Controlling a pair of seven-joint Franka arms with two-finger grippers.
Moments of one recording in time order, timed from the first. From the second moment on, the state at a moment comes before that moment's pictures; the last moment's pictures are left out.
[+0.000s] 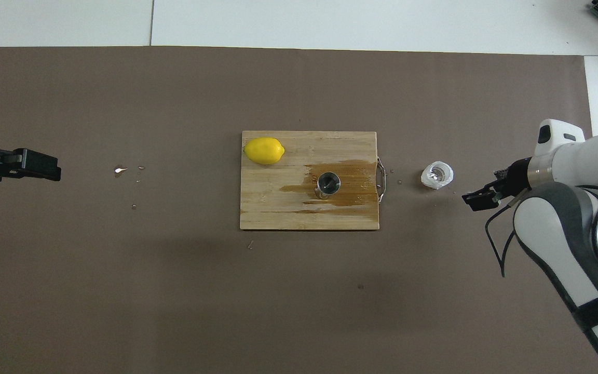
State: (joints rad) left arm -0.02 -0.04 -0.03 -1.68 -0.02 1.64 0.01; right arm -0.11 0.00 0.09 -2.10 0.17 2.10 -0.52
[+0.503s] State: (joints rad) left arm -0.02 -0.04 -0.03 -1.68 -0.02 1.64 0.01; right arm -0.01 -0.03 0.10 -2.01 0.01 1.90 0.09
